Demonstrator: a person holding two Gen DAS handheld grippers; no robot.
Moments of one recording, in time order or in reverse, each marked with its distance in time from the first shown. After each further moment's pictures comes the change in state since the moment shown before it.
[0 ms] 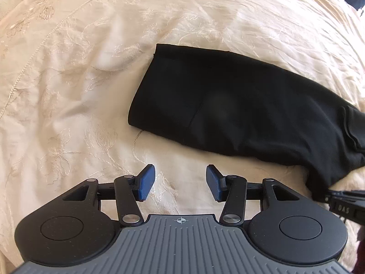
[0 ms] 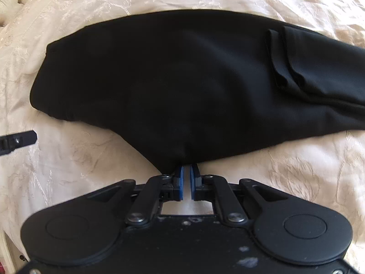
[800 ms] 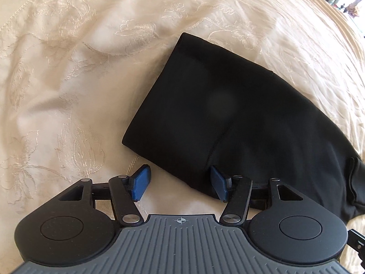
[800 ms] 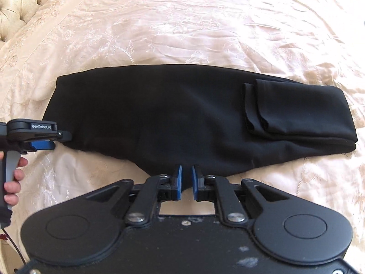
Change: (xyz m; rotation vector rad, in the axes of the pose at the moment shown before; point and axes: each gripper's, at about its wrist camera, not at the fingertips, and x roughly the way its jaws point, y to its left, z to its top) left arm 0.067 0.036 0.040 -0.210 0.081 -0.120; right arm -0.075 0.020 0.018 -0.011 -0.157 -0.086
